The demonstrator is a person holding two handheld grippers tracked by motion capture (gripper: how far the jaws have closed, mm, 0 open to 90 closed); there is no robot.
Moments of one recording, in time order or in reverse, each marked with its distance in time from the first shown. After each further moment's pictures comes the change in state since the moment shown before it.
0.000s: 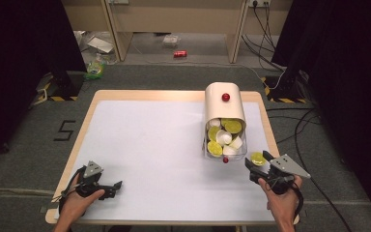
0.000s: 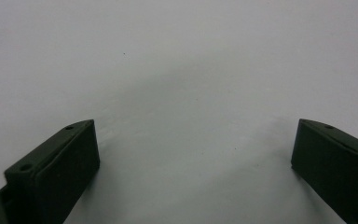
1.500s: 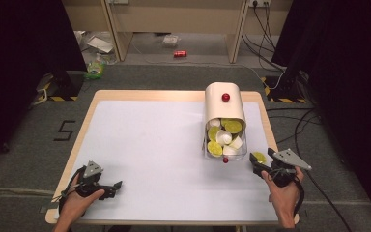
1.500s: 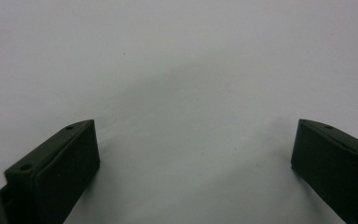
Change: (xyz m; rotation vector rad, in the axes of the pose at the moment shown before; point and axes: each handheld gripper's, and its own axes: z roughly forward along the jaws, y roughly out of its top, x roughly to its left) left arm 0.000 0.000 0.000 0.000 0.000 -0.001; right arm -0.022 -0.004 0.017 0.052 -0.064 0.075
